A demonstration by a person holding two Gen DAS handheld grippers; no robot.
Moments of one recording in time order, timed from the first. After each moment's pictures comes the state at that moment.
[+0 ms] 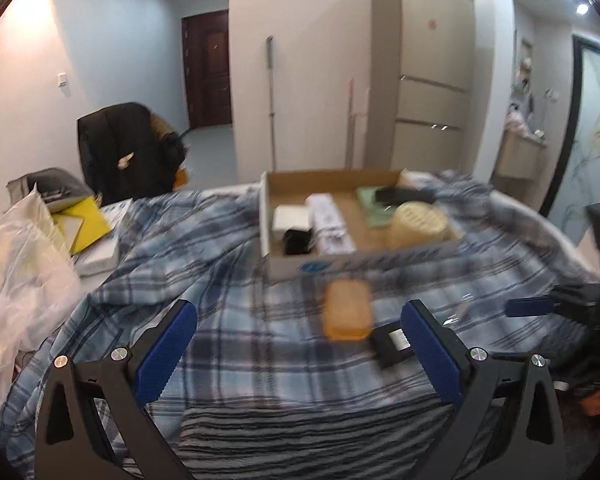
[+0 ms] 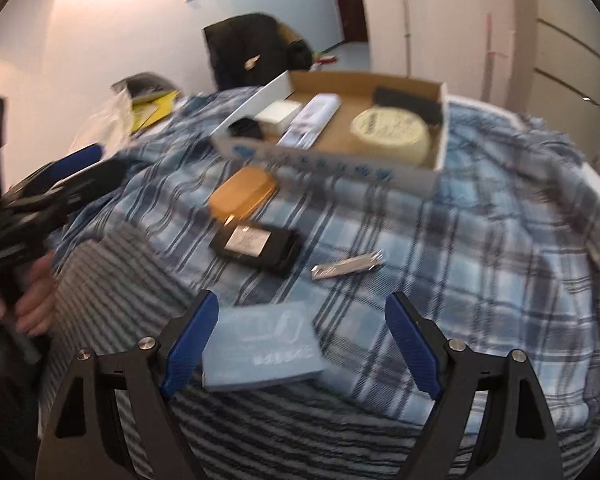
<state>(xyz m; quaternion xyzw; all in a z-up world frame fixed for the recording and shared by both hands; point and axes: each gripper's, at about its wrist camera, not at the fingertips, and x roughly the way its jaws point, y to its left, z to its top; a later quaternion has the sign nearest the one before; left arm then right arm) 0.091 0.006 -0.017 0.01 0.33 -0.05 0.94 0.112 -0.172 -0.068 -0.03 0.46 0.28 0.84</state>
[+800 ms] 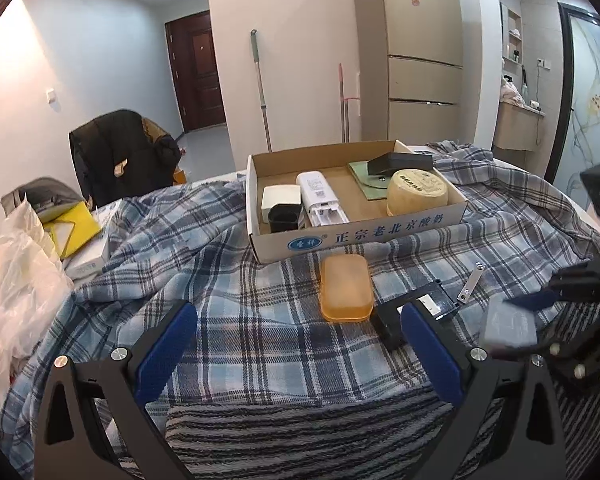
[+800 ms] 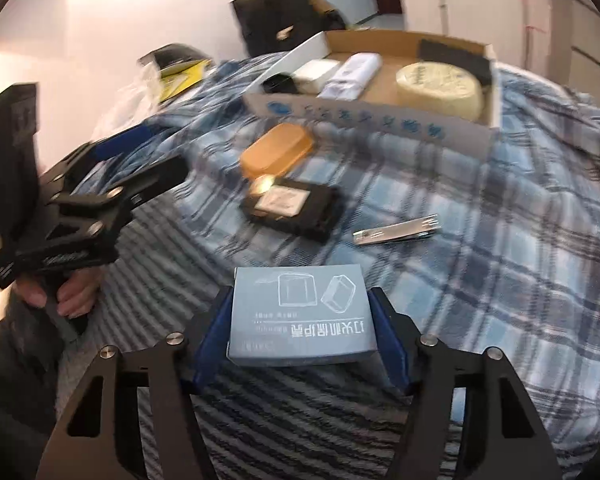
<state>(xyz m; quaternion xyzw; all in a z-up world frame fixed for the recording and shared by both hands) 0.091 -0.014 -0.037 0.07 0.33 -0.06 0.94 0.115 -0.168 -0.082 -0.01 0.49 0.30 0.82</state>
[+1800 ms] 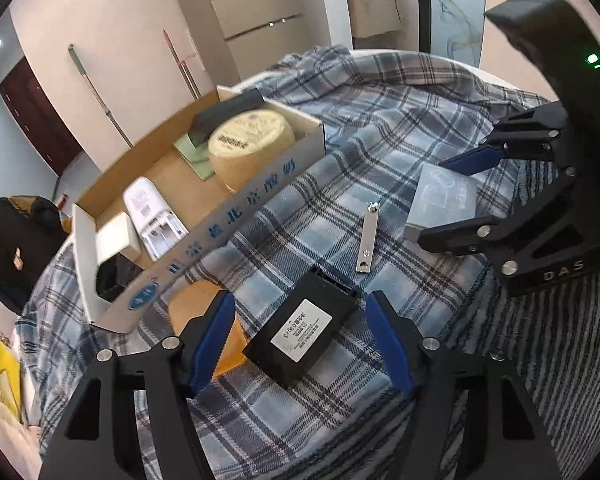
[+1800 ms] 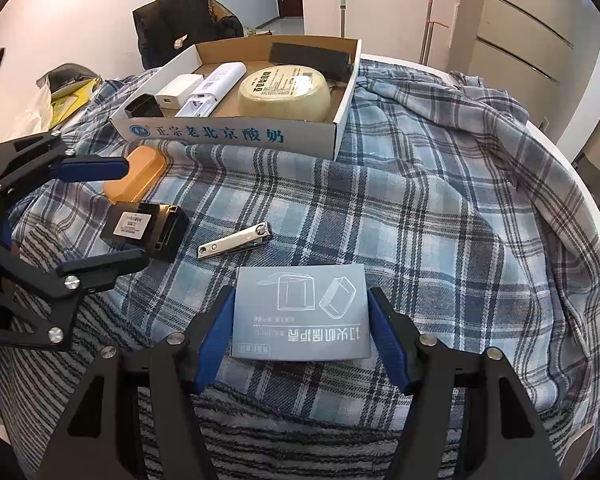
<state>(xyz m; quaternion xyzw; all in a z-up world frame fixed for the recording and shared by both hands) 0.140 -0.103 -0.064 0.24 0.42 -0.29 0.82 0.134 -0.201 -0.090 -0.05 0.50 0.13 0.85</state>
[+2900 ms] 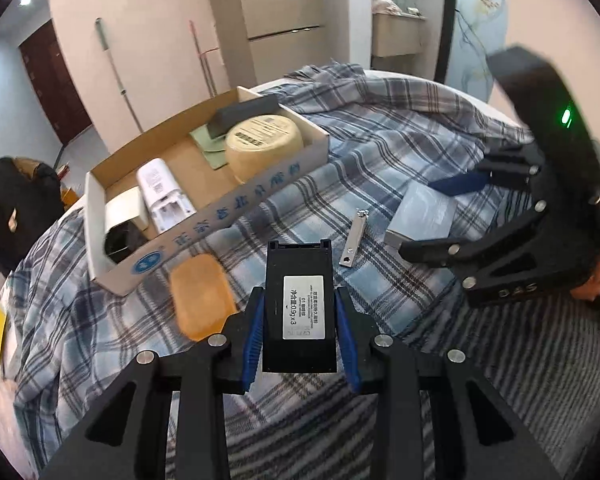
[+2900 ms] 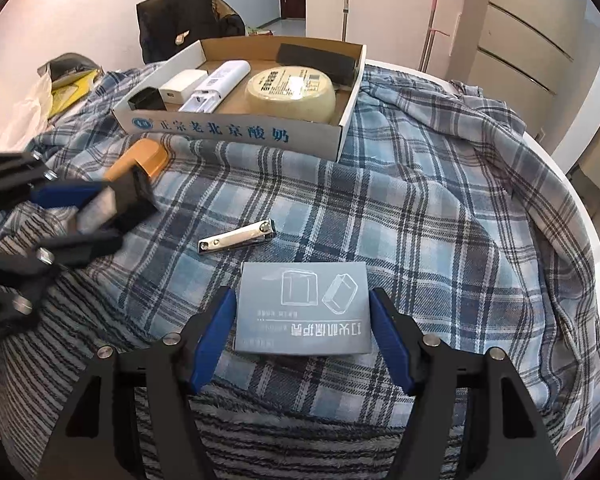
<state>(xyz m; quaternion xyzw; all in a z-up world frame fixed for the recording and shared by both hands) 0.119 -0.086 -0.043 0.17 0.43 -0.27 0.85 0.131 -0.193 -0.089 -0.08 0.50 0.12 0.85</state>
